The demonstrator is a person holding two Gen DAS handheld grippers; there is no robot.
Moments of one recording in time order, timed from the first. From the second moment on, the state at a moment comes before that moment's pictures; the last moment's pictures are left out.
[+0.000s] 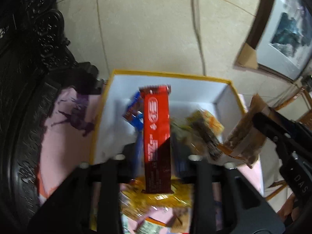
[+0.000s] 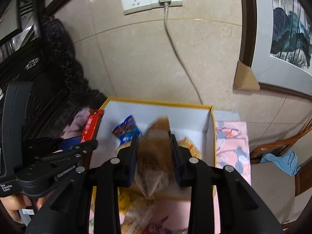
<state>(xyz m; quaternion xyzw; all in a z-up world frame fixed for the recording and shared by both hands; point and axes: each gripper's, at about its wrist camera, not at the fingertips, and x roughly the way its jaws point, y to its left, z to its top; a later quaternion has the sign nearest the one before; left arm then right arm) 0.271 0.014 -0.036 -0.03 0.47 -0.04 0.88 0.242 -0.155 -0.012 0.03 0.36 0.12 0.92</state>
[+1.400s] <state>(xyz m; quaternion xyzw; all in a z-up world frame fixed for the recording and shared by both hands) 0.145 -0.061 -0.203 -0.01 0.58 -0.09 0.81 0.117 -0.218 -0.215 -0.03 0.53 0.06 0.84</state>
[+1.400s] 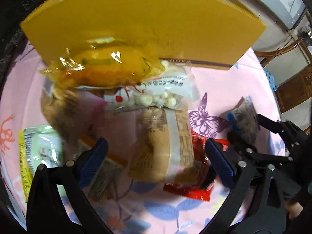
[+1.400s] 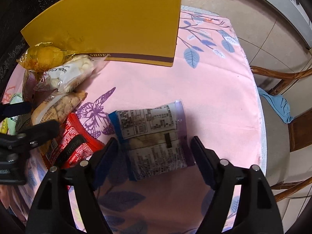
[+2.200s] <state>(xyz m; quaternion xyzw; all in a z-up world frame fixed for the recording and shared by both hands) 0.080 -0.027 -0.145 -0.07 0.53 -0.14 0.83 0.092 -0.201 -0.145 0.02 0.48 0.12 0.87</state>
